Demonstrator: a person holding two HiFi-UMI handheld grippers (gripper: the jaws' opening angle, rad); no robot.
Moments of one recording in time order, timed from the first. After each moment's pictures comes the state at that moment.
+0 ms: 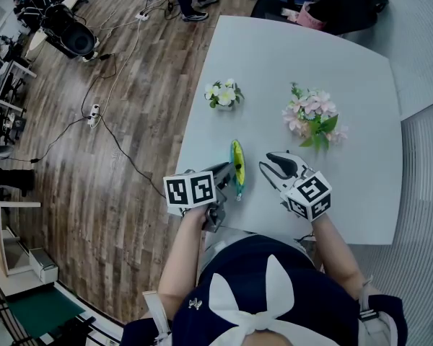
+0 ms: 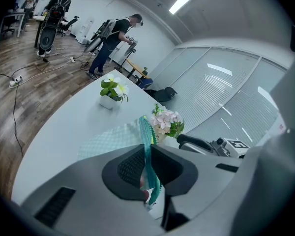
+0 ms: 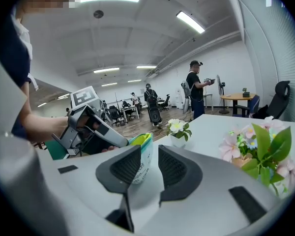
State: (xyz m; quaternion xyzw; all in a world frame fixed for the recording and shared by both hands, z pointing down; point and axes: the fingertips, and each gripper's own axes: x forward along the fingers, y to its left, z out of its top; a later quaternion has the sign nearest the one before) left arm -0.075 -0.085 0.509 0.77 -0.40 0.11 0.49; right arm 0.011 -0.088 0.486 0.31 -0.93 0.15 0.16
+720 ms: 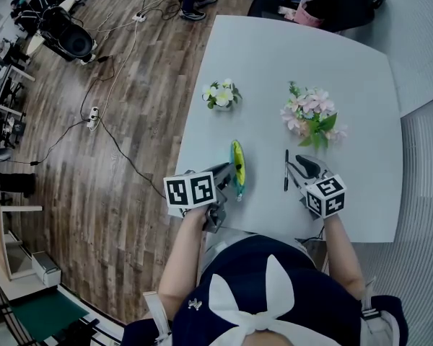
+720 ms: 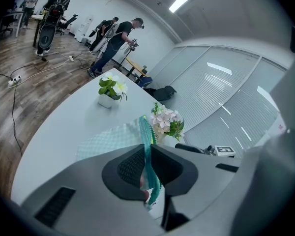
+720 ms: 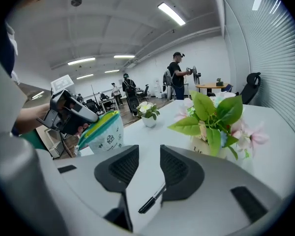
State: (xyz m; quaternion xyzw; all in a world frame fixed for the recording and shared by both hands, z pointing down) left arm -0.070 -0.088 0.511 0.77 -0.39 0.12 0.49; right arm 0.106 -0.096 0.544 0.42 -0.86 0.21 0.21
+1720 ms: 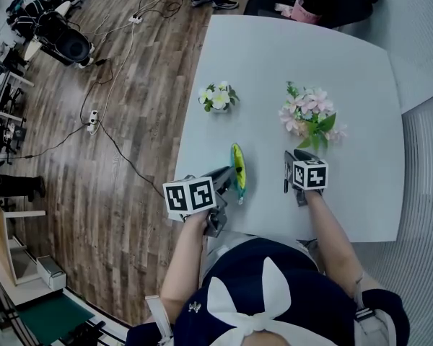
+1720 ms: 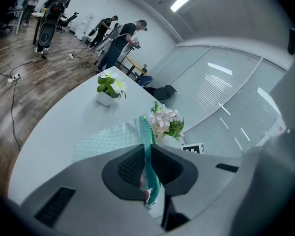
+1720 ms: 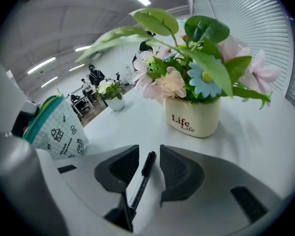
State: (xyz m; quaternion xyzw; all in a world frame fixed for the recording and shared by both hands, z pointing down) left arm -0.064 -0.089 0.510 0.77 -0.38 0.12 0.50; right arm 0.131 -0.144 0.649 0.51 -0.75 0.35 0.24
